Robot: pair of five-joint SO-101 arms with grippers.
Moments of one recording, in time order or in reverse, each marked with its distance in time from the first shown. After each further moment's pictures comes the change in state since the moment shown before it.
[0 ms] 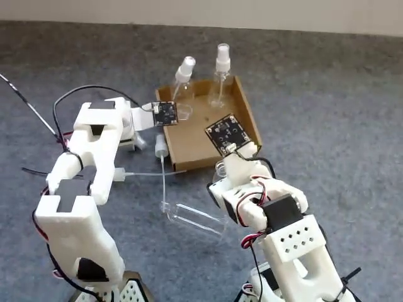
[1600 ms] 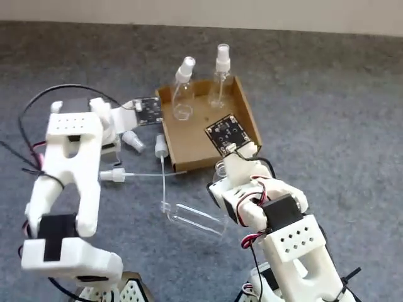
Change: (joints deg) left arm -1.1 -20.4 5.5 17.7 1.3; right arm 0.0 0.0 0.0 0.0 0.0
